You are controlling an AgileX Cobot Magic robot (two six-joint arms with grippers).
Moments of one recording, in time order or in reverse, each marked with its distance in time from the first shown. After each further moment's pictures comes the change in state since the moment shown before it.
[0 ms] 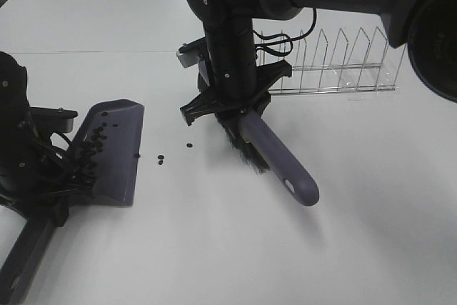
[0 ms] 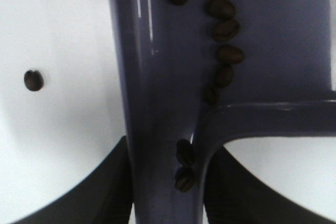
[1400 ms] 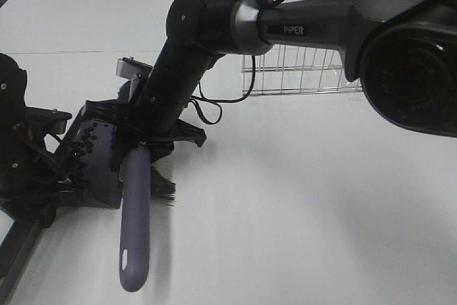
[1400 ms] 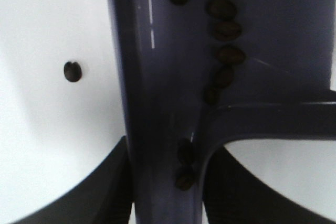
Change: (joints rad) left arm 0.000 0.000 0.000 0.096 0.037 -0.069; right arm 0.039 0.101 -0.034 0.764 -0.238 -0.087
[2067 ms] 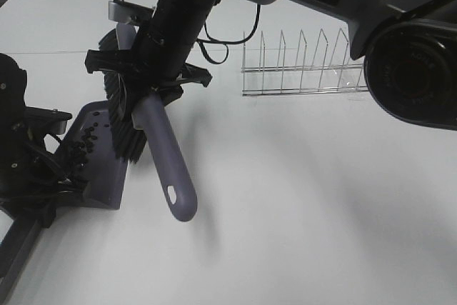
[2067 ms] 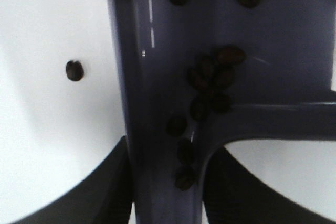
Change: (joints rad) left arm 0.000 0.000 0.000 0.001 0.002 0.007; right arm -0.039 0.009 -0.295 -0.130 0.223 -0.087
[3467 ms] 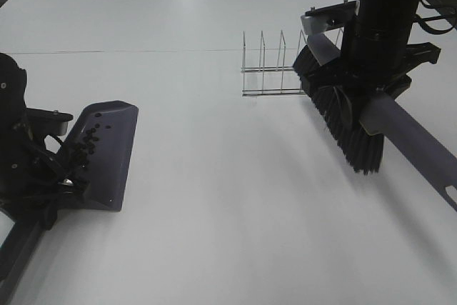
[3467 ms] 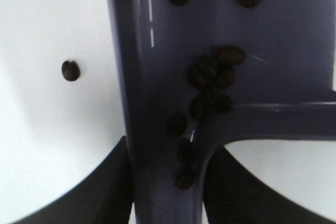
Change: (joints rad) left arm 0.000 0.000 0.000 -0.028 0.006 0.027; right arm -0.292 -0.571 0.830 -0.531 0.016 0.015
